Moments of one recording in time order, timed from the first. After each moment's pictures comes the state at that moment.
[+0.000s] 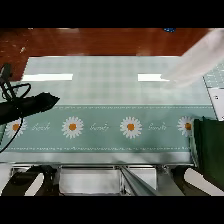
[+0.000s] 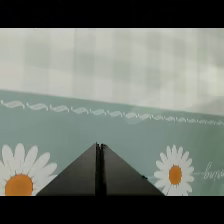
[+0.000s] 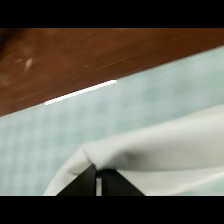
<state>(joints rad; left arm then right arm) -0.01 -0.65 0.69 1.01 -0.92 -1.59 -0.50 -1.16 1.70 -0.84 1.40 1.57</state>
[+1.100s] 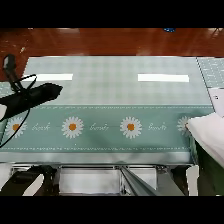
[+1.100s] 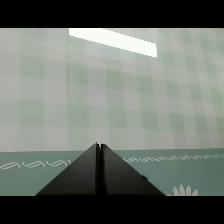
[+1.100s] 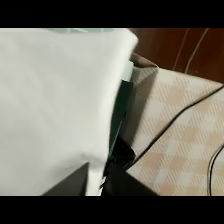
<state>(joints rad) -0.09 -0.77 0.69 0.96 -0.66 -1.46 -1.09 -0.67 1.02 -1.93 1.78 1.72</state>
